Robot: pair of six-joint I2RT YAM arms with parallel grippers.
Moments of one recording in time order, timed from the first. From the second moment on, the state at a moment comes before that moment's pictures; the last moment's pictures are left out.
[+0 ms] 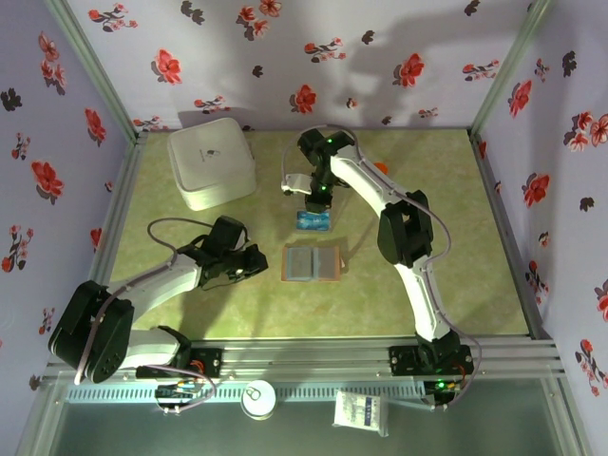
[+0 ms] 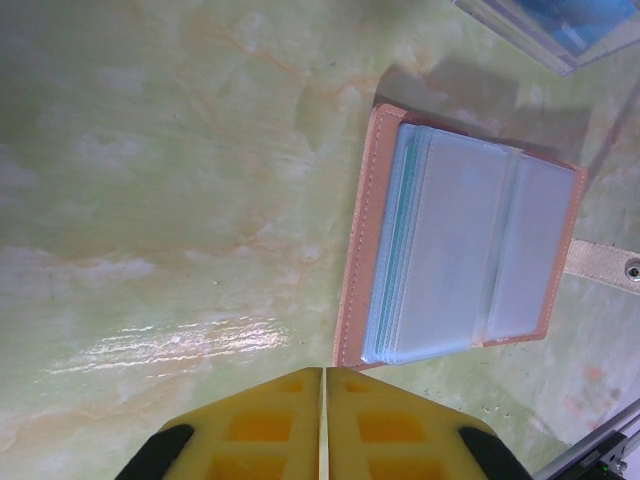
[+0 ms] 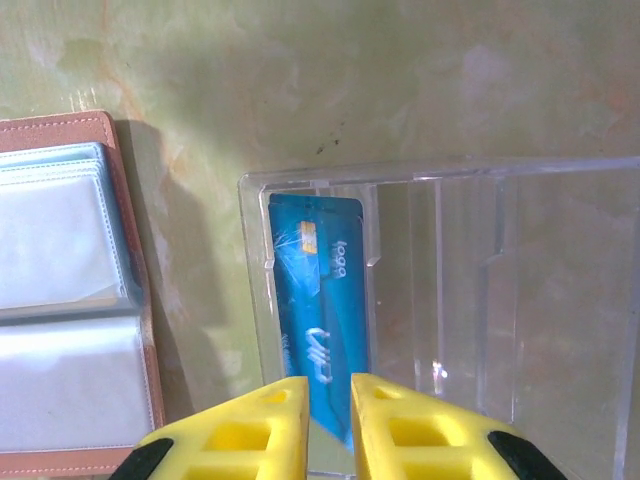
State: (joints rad) left arm -0.57 1.29 0.60 -0.28 0.31 -0.86; right arm 0.58 2.32 2.21 -1.32 -0.21 -0.89
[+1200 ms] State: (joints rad) left arm -0.60 1.48 0.69 -0.14 0.36 -0.86; right arm 0.63 1.68 1.15 -0.43 -0.30 0.36
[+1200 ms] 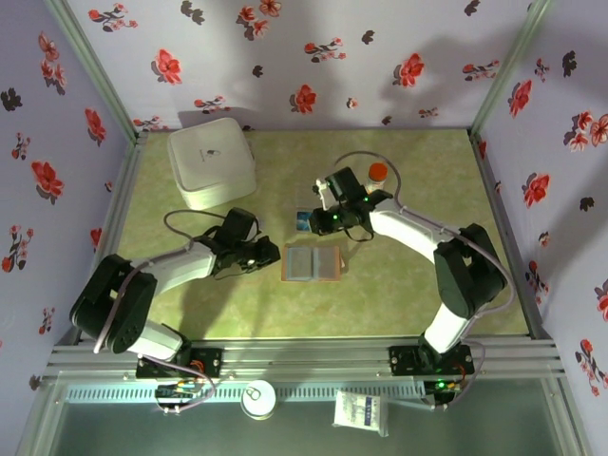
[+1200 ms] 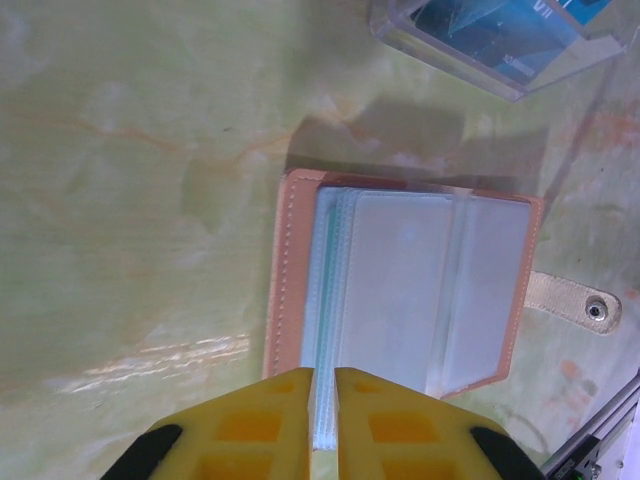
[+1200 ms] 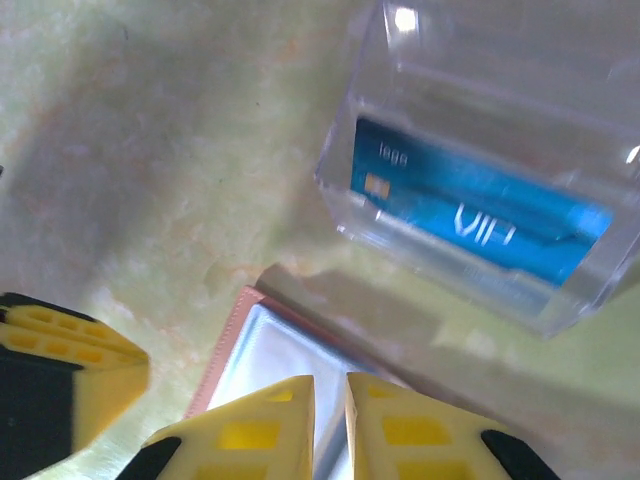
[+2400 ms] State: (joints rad) left arm -0.63 1.63 0.75 -0.12 0.36 -0.85; right arm 0.73 1.71 0.98 -0.19 -0.39 0.86
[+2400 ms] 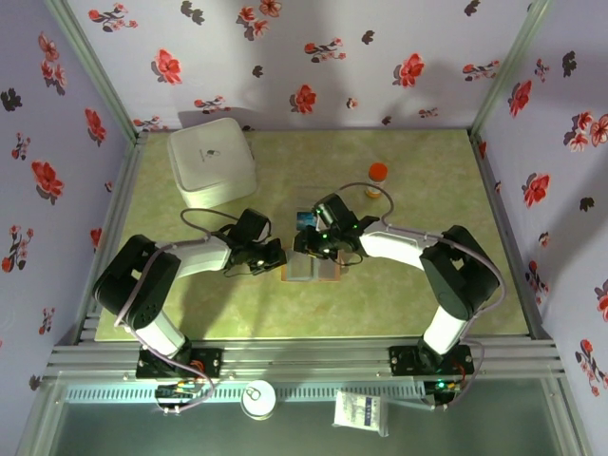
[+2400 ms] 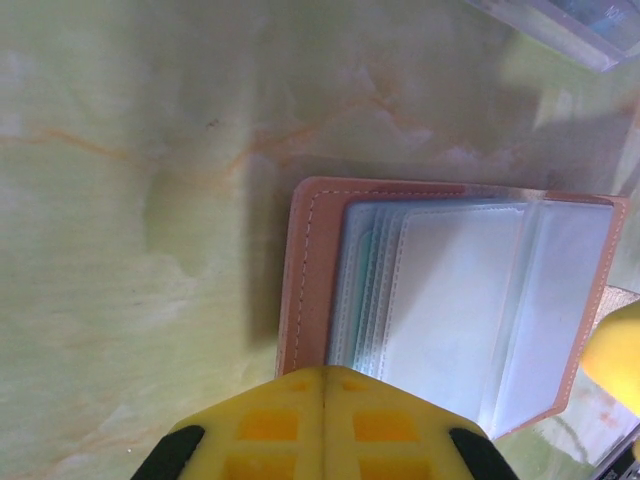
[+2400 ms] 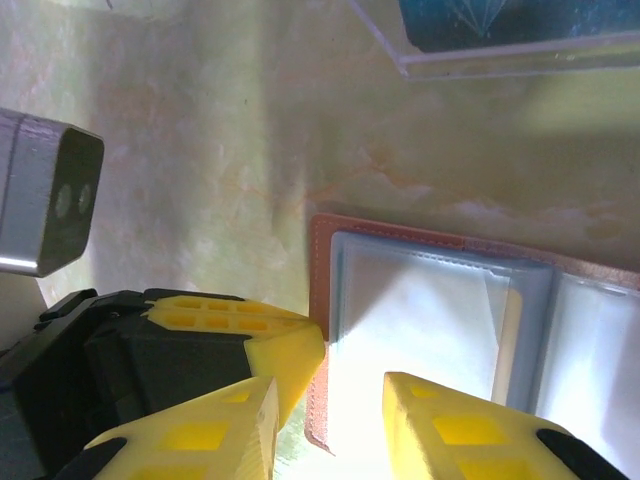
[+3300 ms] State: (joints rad) left arm -0.64 1.64 0.73 -0.11 0.35 -0.85; right arm 0.75 1.77 0.98 -0.22 -0.39 0.87
